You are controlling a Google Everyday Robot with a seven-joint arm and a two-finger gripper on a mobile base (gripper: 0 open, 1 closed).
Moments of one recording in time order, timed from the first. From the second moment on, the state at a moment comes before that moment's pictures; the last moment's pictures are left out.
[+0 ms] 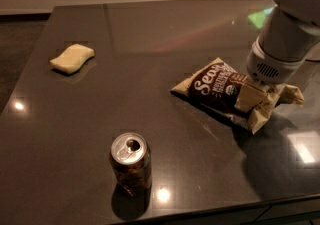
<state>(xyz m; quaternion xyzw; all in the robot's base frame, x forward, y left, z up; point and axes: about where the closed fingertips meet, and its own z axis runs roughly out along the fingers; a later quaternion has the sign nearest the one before) 0.476 -0.204 0.885 -0.46 0.88 -0.04 0.09</state>
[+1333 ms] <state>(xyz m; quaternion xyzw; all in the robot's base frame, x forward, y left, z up) 0.578 -0.092 0.918 -0.55 0.82 0.02 0.18</state>
